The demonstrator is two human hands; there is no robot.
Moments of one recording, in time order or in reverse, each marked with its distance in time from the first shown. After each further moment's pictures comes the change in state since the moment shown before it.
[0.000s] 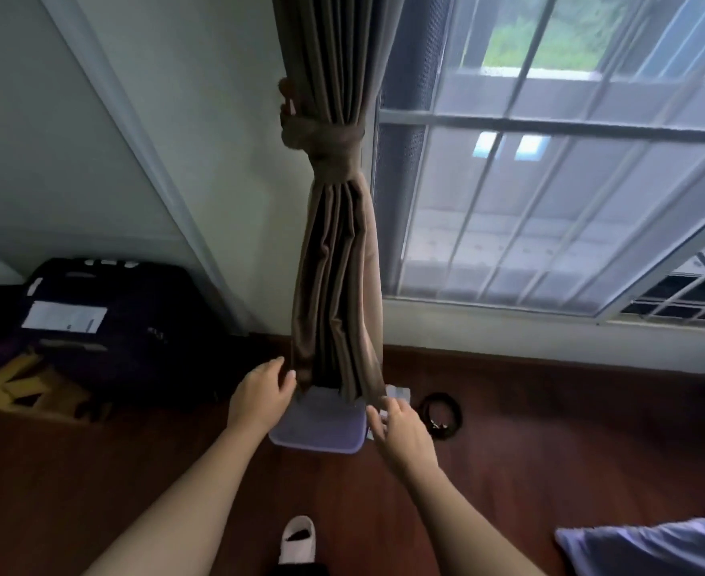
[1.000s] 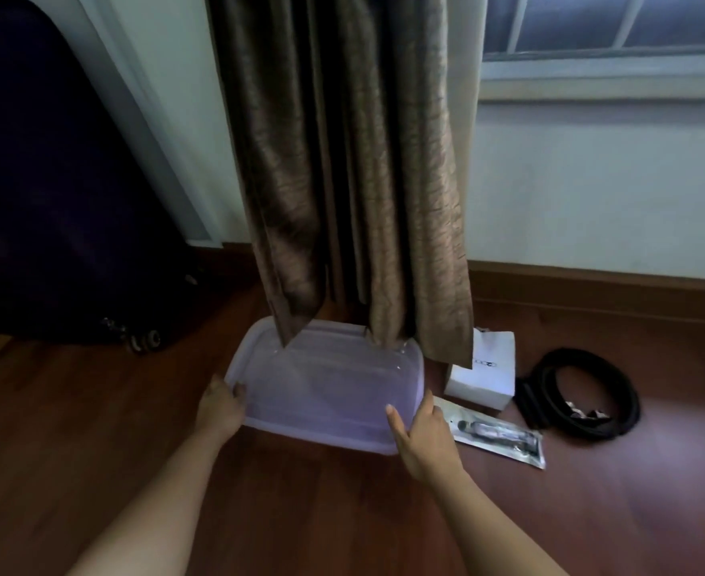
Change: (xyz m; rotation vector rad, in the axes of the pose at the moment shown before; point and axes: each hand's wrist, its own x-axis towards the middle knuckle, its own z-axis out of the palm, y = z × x) left_hand 0.160 -0.333 0.500 -0.233 0.049 -0.535; right_hand 0.216 0.305 0.492 0.125 -0.095 0.125
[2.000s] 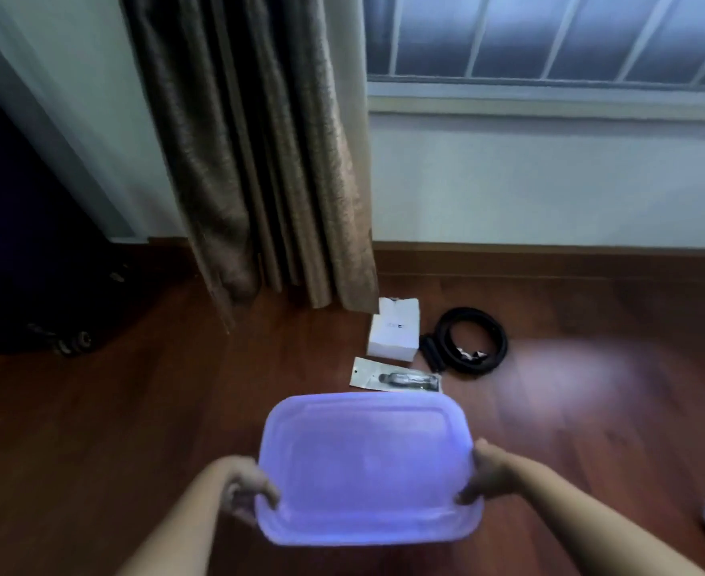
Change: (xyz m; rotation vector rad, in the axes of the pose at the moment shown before) left_hand -0.152 0.013 0.031 0.248 -0.954 -0.251; right_hand -0.111 0.143 -0.133 -0.226 -0.414 0.349
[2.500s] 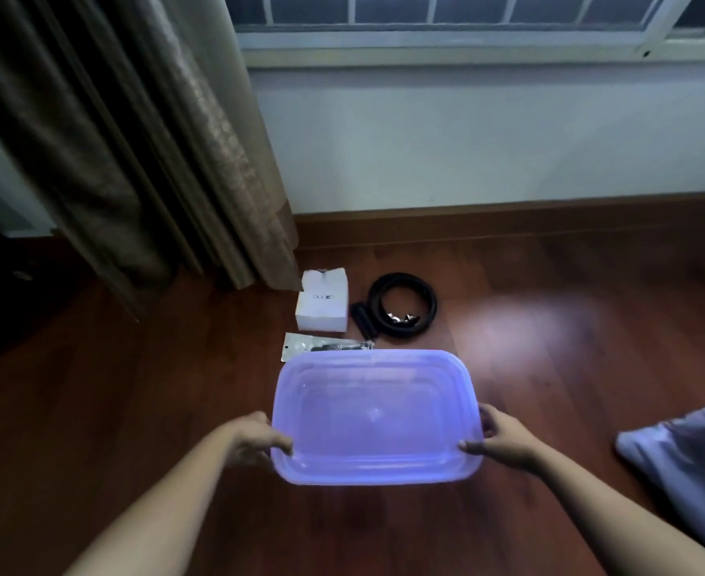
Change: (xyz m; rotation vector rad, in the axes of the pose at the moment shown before) left_hand 0.025 0.084 0.090 0.057 0.082 0.236; right_hand -0.009 0.146 -0.009 0.379 0.207 -0.121
